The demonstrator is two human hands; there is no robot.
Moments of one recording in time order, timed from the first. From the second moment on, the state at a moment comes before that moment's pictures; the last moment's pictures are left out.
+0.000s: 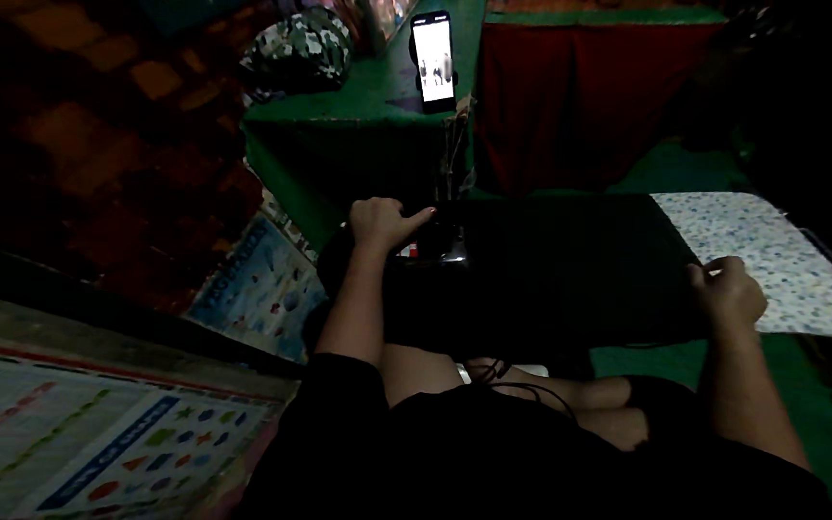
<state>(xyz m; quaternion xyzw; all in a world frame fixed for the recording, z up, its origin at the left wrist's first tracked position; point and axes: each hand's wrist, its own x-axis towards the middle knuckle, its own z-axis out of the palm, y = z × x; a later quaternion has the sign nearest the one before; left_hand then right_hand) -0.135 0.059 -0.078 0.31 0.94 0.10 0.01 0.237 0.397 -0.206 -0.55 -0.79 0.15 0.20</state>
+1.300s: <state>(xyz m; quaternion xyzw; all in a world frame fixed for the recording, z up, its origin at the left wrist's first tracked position) -0.167 0.003 -0.081 0.23 0.97 0.10 -0.01 0.263 0.419 -0.216 -0.60 -0.76 0.17 0.20</state>
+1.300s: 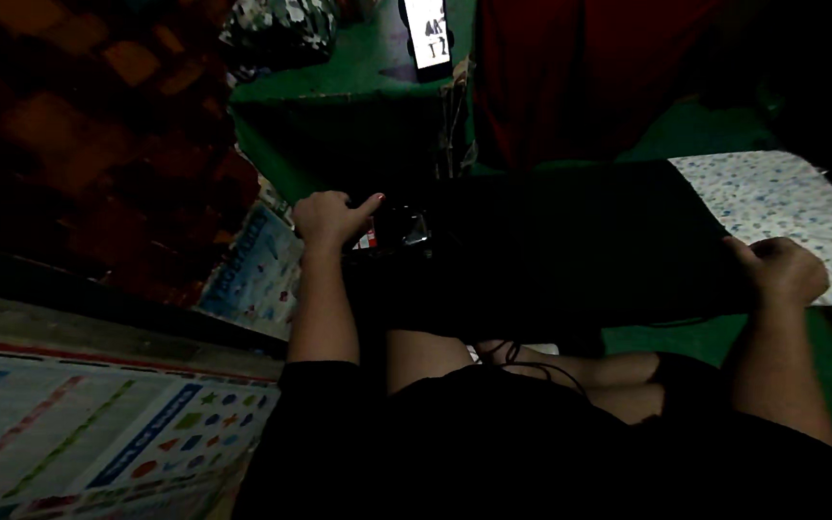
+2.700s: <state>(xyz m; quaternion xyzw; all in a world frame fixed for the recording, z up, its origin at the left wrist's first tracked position) -0.160 -0.046 -0.090 0.15 0.98 0.13 -0.02 0.265 0.408 -0.210 -0.58 -0.77 0.18 0.21</state>
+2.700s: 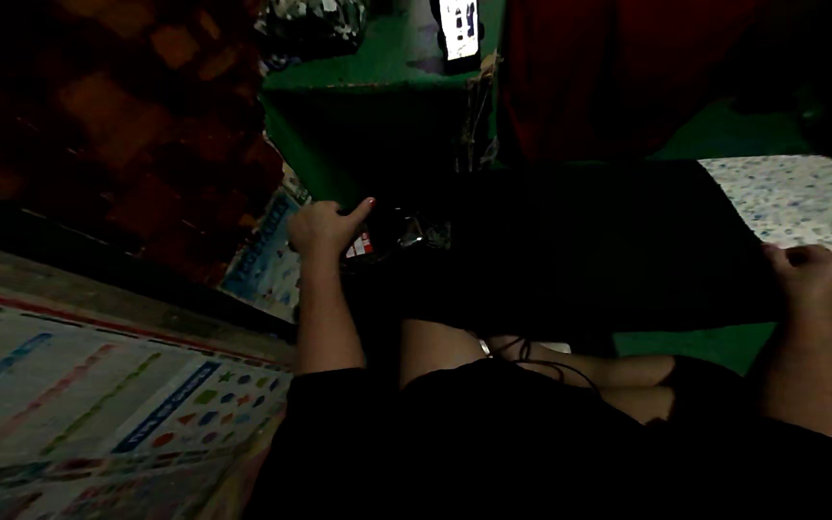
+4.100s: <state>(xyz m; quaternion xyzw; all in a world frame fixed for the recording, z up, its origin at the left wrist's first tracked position) -0.020 0.175 -0.085 0.50 0.86 0.07 0.03 0.265 0.416 -0.219 -0.60 -0.75 0.18 0.21</state>
